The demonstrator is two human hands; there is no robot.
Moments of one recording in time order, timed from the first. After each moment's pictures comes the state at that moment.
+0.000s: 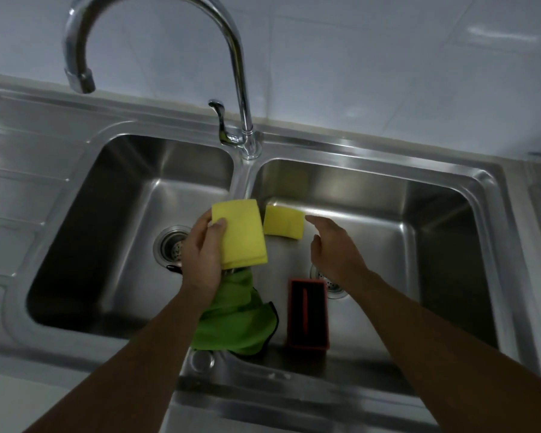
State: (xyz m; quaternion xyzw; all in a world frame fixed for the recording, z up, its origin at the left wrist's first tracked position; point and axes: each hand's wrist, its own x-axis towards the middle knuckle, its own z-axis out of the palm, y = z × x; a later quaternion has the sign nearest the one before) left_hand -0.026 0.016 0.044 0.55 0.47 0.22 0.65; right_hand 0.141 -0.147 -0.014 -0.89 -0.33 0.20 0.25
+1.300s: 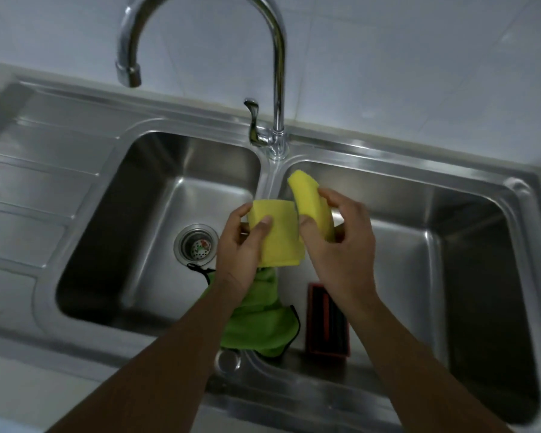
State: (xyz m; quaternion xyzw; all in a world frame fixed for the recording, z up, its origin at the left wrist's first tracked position) left_hand -0.023 0.019 0.047 0.57 0.43 0.18 0.68; right_hand 0.065 -0.097 0.082 -0.82 -0.18 0.08 0.53
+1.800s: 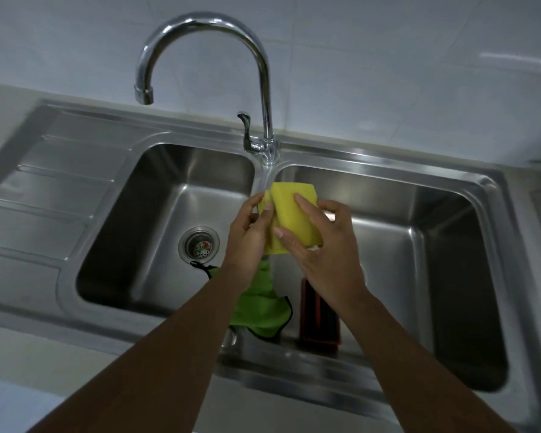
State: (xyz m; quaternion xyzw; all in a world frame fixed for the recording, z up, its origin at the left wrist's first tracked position) left_hand -0.019 -0.008 0.087 0.56 0.39 0.17 0.71; right_hand 0.050 -0.131 0.096 -0.84 -0.31 0.06 0.43
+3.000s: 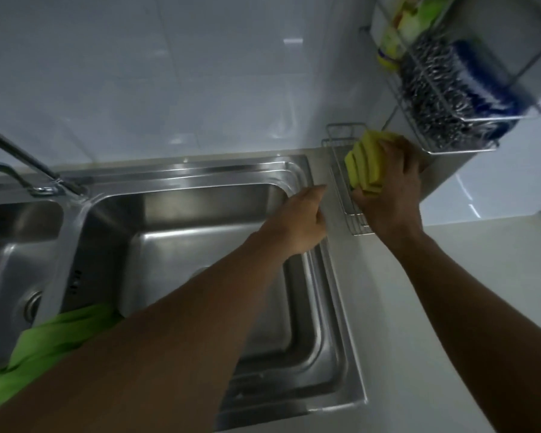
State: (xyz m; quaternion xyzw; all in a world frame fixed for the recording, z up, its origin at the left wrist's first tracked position) left_hand 0.236 -0.306 0.139 0.93 0.03 -0.08 0.36; right_hand 0.317 -0.463 0.138 -0.93 -0.15 -0.13 0.31
